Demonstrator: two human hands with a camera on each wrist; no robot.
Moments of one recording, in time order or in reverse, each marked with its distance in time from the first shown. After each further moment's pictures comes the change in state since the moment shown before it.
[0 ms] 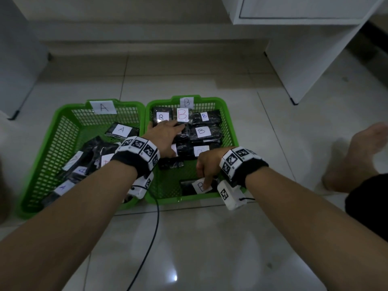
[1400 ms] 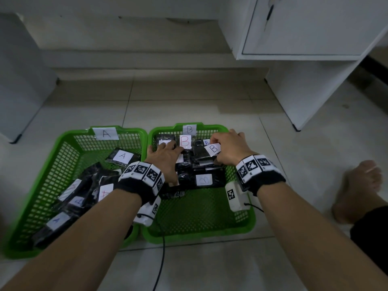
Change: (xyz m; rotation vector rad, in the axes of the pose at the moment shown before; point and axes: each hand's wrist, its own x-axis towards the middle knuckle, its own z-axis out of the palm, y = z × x) left_hand 0.017 0.000 -0.011 -0.070 -0.049 -0.120; right_hand 0.002 0.052 -0.063 0.115 0.830 0.234
